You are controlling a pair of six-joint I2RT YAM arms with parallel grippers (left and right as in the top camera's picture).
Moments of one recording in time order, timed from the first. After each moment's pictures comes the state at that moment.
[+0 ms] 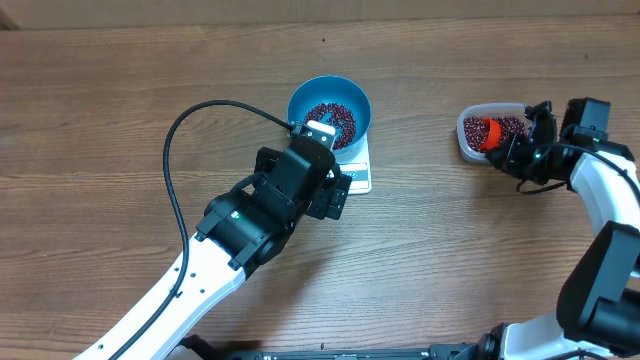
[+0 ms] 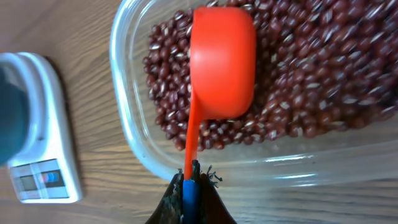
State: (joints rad) left arm -0.69 1.29 1.15 -0.70 -0.25 -0.26; right arm -0.34 1.72 1.11 -0.63 -0.53 0.04
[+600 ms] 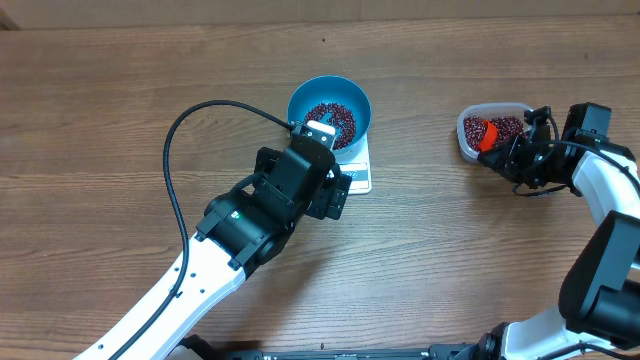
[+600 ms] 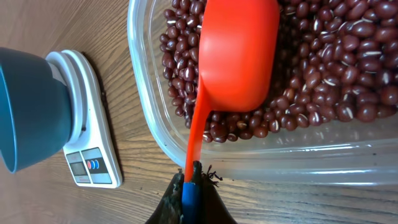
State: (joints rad) left arm -0.69 1.29 1.15 -0.70 -0.25 -0.26; right arm -0.35 1.76 1.11 -0.64 -0.67 0.08
